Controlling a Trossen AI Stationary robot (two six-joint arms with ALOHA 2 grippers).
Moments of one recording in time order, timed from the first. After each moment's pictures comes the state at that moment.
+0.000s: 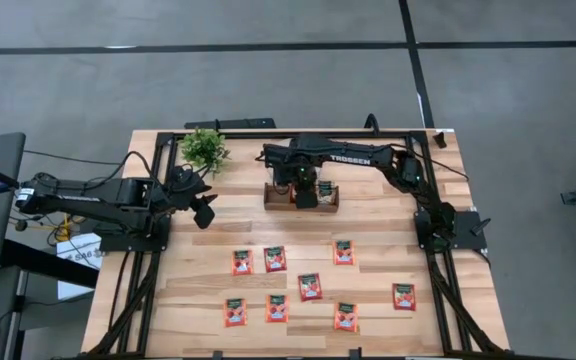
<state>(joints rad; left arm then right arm) -0.04 0.73 0.64 -0.68 -0.51 -0.48 -0.23 2.25 2.11 -1.42 0.03 -0.33</state>
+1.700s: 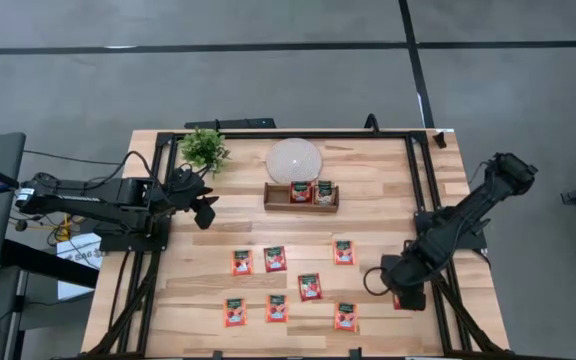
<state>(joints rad) -0.03 0.73 0.64 -0.67 -0.47 -0.56 0.72 1.33 0.87 -1.05 -0.29 0.92</state>
